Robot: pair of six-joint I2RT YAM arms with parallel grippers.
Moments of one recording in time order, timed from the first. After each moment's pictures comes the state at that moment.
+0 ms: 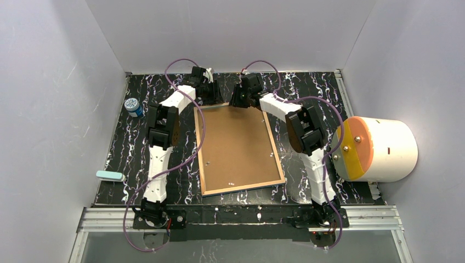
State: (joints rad) left arm -0.27 2.43 1.99 -0.45 0.33 -0.33; right arm 0.54 2.33 1.83 -0.19 -0.15 0.54
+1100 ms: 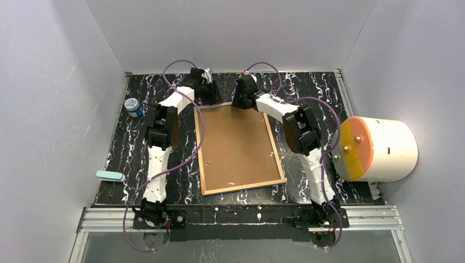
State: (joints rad) left arm -0.26 2.42 1.95 -0.40 0.35 -0.36; right arm 0.56 2.36 1.88 -0.26 0.03 0.63
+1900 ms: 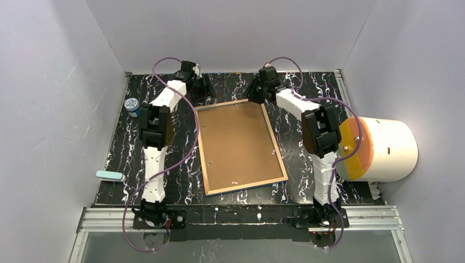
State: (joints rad) left arm -0.21 2.38 2.05 -0.58 0.34 -0.45; right arm 0.44 2.19 1.72 -0.23 -0.11 0.73
